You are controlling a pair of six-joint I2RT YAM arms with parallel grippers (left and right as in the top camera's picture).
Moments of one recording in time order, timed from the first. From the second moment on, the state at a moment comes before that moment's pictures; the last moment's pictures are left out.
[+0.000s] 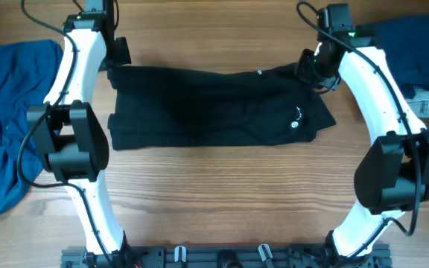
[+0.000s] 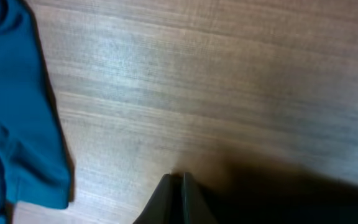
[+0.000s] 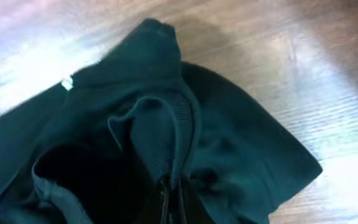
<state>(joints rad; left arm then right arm) 0.01 2.23 1.95 -1.00 -0.16 -0.19 0.09 1.93 1.64 -1.01 -0.02 0.44</state>
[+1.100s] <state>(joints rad) 0.19 2.23 1.95 -1.35 0.13 -0.12 -0.02 1.83 1.62 -1.09 -0.31 0.01</state>
